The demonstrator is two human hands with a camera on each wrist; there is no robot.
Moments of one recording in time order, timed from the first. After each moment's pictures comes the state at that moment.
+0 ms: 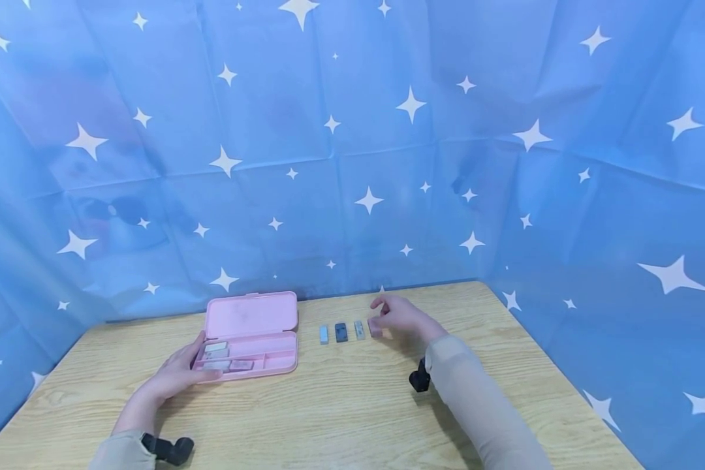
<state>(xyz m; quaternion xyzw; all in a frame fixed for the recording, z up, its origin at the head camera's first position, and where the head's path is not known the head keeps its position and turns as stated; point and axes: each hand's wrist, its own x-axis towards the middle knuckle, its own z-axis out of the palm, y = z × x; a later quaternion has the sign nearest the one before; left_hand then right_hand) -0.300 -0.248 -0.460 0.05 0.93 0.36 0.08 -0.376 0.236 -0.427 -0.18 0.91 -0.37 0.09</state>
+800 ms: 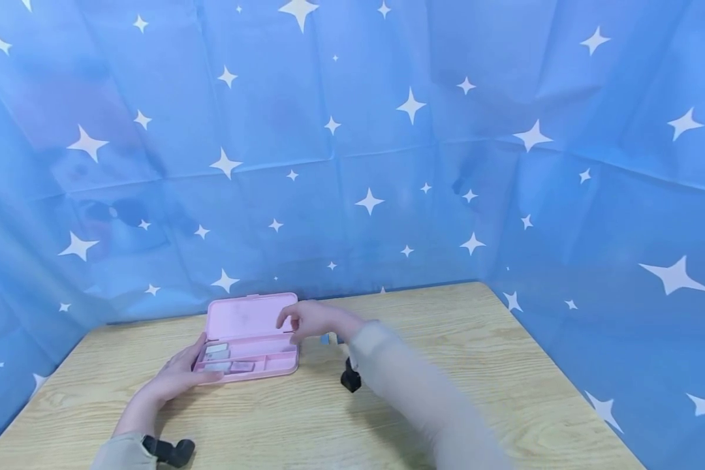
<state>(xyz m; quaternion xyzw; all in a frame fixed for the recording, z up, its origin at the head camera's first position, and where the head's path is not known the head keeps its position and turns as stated) -0.301 -0.247 -0.462 0.05 0.92 0.37 0.08 -0.368 0.076 -0.385 -0.38 0.87 -0.26 0.17</state>
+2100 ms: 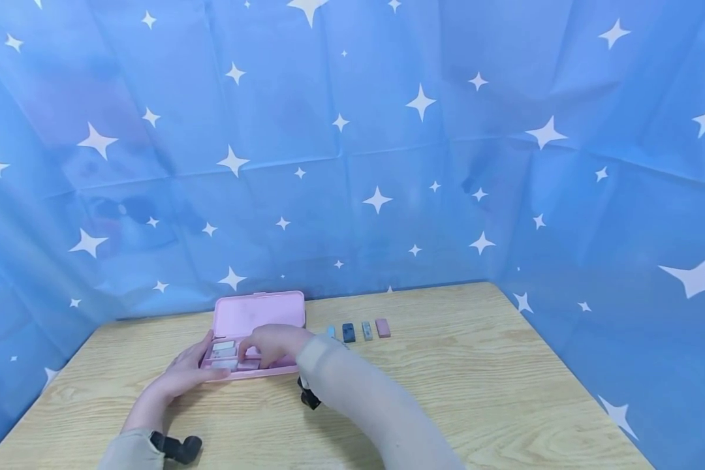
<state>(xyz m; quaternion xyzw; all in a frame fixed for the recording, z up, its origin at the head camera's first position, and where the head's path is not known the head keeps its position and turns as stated) -0.299 -0.247 -0.460 0.05 0.93 0.36 0.08 -0.356 -0.022 -0.416 -0.45 0.88 -0.05 0.13</state>
